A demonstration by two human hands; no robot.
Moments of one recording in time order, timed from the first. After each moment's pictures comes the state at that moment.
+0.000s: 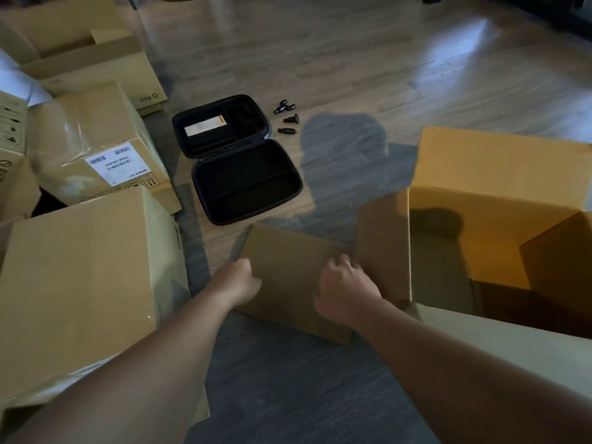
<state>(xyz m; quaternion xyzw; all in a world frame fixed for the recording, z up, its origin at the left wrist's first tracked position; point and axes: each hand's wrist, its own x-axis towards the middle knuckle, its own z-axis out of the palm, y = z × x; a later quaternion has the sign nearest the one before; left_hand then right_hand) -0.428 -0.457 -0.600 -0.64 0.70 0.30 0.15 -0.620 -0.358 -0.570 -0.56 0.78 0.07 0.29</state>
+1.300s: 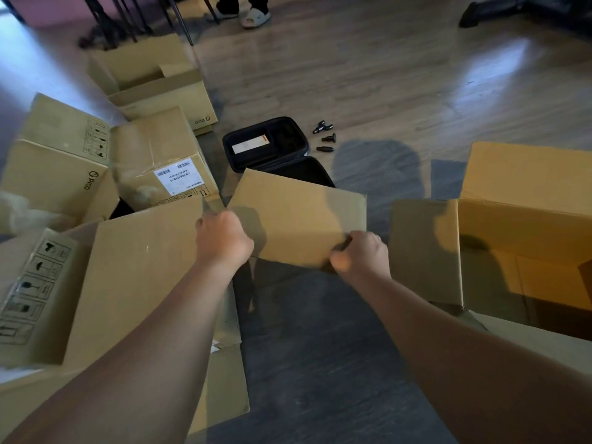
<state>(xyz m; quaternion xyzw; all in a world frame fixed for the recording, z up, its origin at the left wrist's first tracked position) -0.381 -0.483 -0.497 -0.72 0.69 0.09 -0.07 -0.592 -0.406 -0.548 -0.46 0.82 -0.23 0.25</state>
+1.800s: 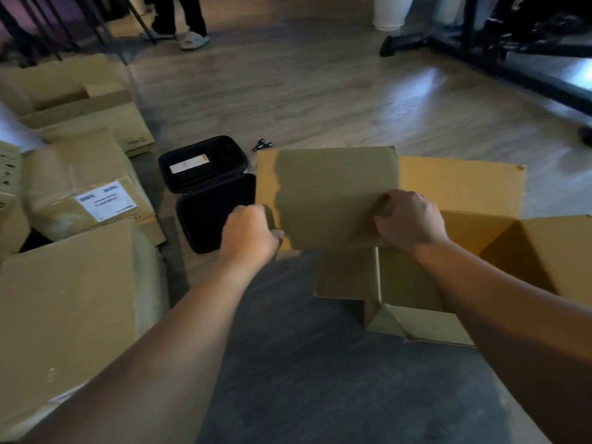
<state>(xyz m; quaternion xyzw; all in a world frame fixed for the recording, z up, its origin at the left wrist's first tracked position) -0.523 -0.451 -0.479 -0.57 0.79 0.16 -0.17 -0.776 -0.352 -0.474 -0.47 0.86 -0.20 0.07</state>
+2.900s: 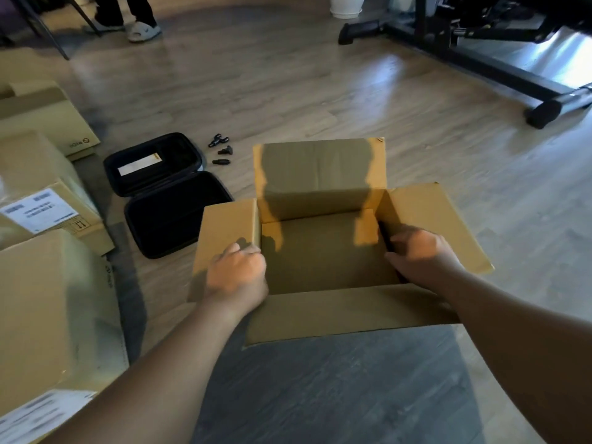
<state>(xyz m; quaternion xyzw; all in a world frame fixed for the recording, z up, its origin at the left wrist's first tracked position) -0.559 -0.384 -0.522 -0.45 0.89 0.03 0.02 -0.847 -0.253 -0.516 -0.44 0.88 -0.08 0.16</state>
